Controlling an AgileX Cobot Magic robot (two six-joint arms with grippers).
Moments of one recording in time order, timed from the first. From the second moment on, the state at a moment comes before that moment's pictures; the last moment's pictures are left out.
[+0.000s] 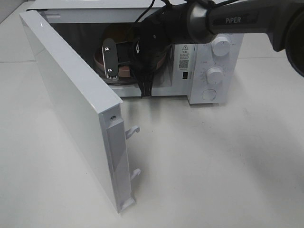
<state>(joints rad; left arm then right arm) 0.01 -0.01 -0.52 0.00 1.09 -0.07 0.61 2.32 -1.82 -0.28 0.43 -0.89</state>
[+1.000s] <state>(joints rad) 0.01 -0.01 -0.52 0.00 1.09 -0.07 0.61 2.19 -1.65 -0.27 0.37 -0.80</state>
